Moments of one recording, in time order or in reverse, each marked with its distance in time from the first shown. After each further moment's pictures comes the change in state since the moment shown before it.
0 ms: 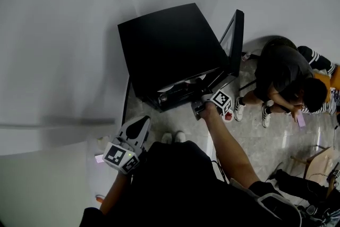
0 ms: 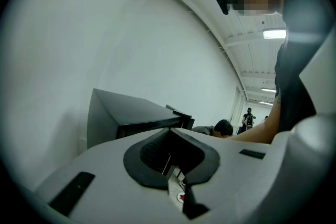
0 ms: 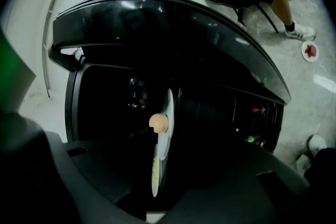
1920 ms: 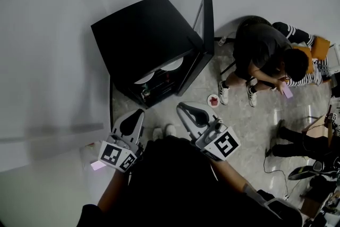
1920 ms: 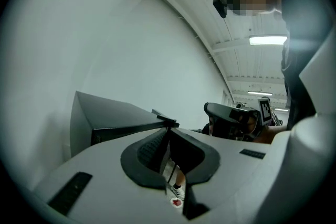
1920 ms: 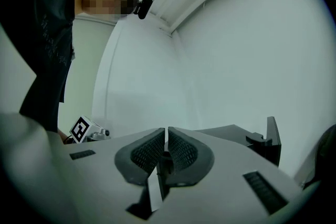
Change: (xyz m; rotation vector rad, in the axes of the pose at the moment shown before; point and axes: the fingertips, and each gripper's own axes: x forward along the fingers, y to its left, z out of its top) left arm 0.002 -0.041 0.005 0.035 -0.050 -0.131; right arm -0.213 0.274 -0.128 -1.313 -0.021 0.497
